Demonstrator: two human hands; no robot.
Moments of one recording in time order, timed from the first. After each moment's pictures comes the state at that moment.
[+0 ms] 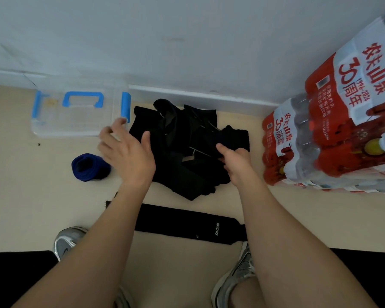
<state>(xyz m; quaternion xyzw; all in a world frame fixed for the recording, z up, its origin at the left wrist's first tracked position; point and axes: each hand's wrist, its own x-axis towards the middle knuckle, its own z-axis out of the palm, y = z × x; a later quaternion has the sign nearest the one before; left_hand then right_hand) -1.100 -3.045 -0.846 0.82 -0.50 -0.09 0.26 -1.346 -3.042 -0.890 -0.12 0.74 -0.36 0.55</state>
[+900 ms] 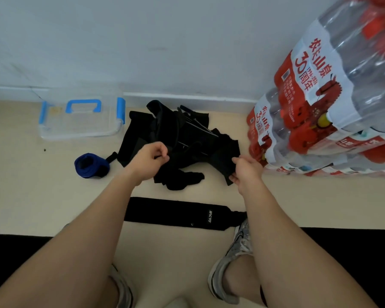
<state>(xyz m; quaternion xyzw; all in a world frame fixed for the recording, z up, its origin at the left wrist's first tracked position) -1.097 -3.027 -0.837 0.60 -0.58 -0.54 0.13 -1.382 -2.970 -0.856 0.01 0.77 -0.43 0.48</state>
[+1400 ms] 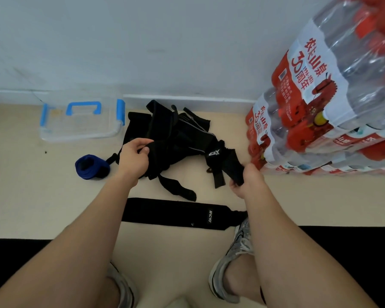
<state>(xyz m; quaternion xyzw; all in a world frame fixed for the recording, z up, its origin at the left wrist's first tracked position) -1.088 -3.029 -0.841 0.71 -0.45 -0.47 0.27 -1.386 -2.957 -0.847 0.18 0.71 -0.42 0.54</state>
